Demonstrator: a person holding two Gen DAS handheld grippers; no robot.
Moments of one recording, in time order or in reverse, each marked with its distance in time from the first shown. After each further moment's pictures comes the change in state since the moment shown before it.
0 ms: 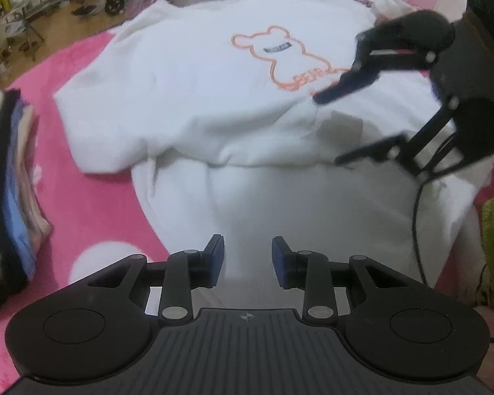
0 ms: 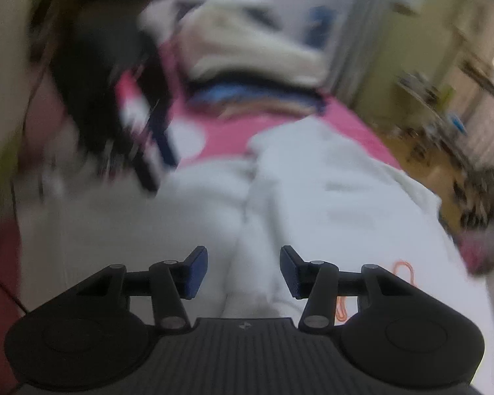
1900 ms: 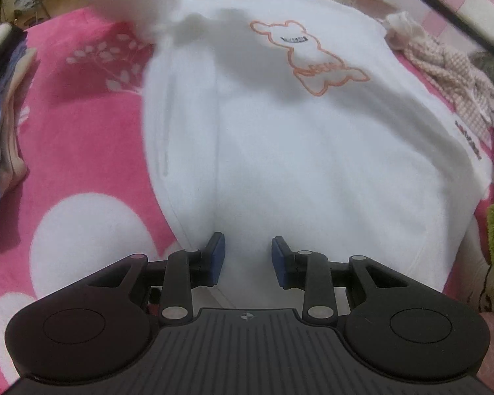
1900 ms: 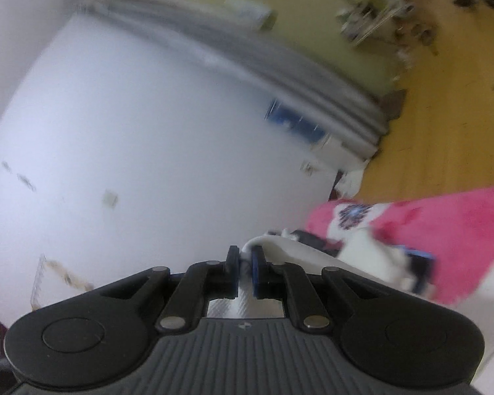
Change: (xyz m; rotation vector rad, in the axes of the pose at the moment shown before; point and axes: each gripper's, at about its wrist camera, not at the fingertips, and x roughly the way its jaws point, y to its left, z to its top) left arm 0.018 0.026 -0.047 -0.122 -0.073 -0.087; right arm -0.017 -0.234 0.269 1.230 -0.460 0.682
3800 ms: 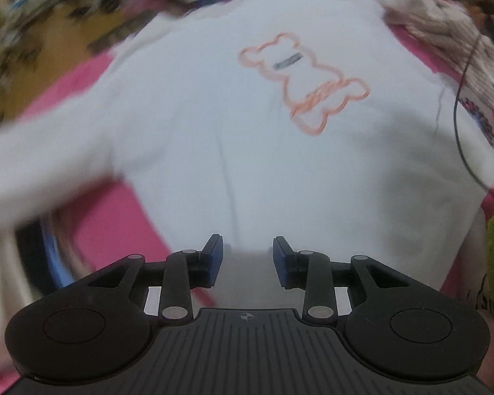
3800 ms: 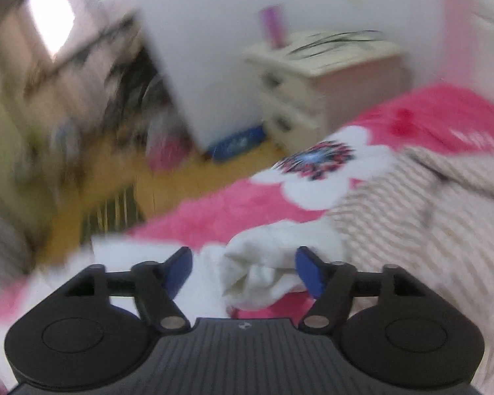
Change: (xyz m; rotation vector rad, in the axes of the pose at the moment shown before) left arm -0.025 -0.045 0.112 0.229 0.175 0.168; right arm -0.457 -0.199 -0.129 0.053 -0.521 -1.282
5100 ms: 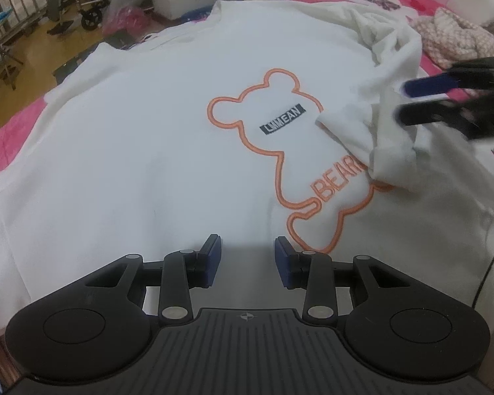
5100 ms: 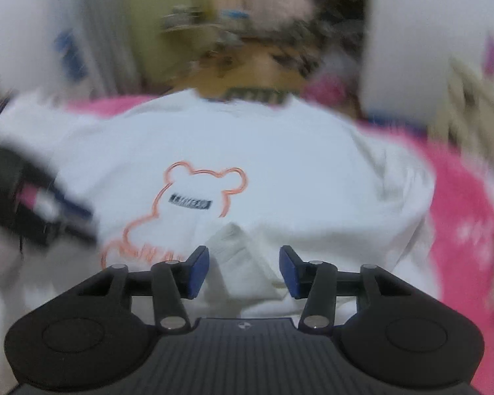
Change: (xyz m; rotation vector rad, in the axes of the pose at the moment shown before) left arm 0.100 -0.012 0.077 -0.024 -0.072 -0.042; right arm 0.029 0.146 -0.134 -0.451 0.199 0.379
